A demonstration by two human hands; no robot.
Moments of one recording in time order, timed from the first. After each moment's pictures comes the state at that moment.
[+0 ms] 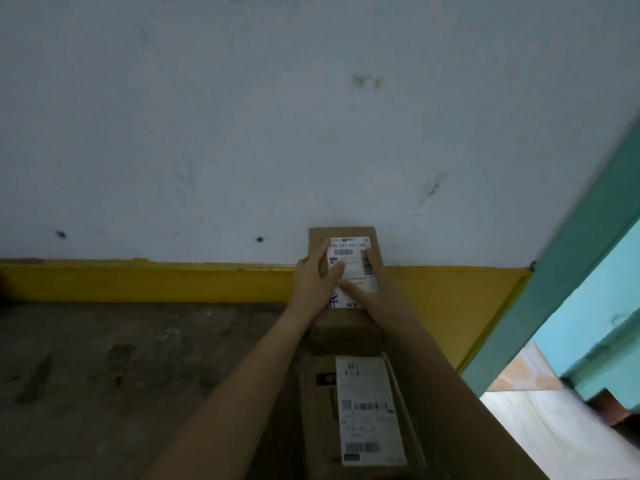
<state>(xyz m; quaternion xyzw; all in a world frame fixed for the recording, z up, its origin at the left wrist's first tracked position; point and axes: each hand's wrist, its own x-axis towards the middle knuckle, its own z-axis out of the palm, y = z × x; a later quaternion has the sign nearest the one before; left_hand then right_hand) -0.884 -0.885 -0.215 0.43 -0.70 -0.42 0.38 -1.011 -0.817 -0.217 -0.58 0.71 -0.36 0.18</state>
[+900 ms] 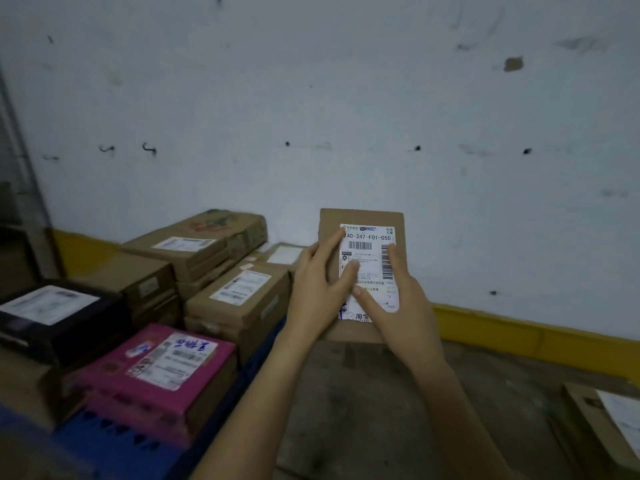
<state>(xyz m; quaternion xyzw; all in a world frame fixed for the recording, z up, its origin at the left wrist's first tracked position) -0.376 -0.701 -0.061 0.44 -0.67 -0.15 0.57 -0.515 -0.688 -0.085 -0.68 0.53 -0.49 0.11</state>
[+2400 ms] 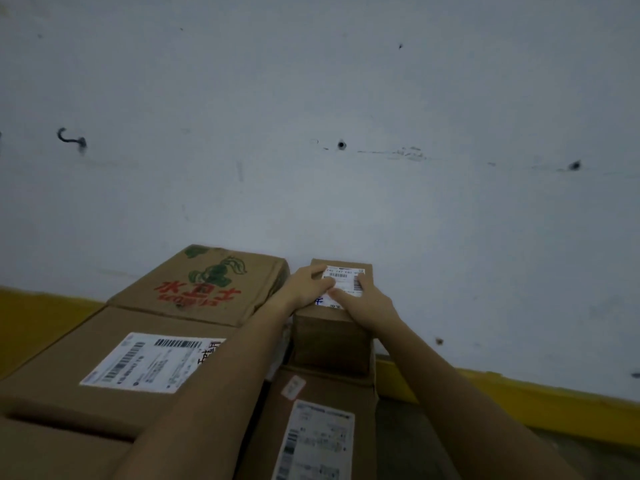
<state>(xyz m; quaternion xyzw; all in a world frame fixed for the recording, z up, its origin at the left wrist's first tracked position) -0.184 -1.122 -0.082 0.51 -0.73 -0.35 0.30 -0.318 -1.075 -0.091 -0.57 0.71 -0.31 0.28</state>
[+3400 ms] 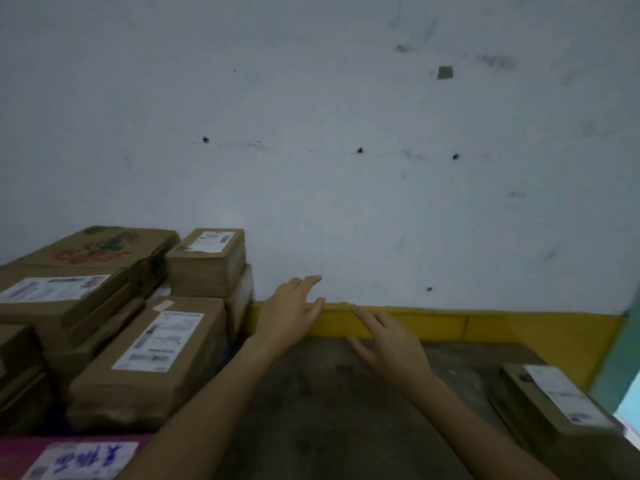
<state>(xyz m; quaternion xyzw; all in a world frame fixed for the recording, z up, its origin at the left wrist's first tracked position) -0.368 -0.845 -0.104 0.44 -0.83 -0.08 0.33 -0.542 -0.757 -0.136 -0.71 0.65 -0.24 -0.12</state>
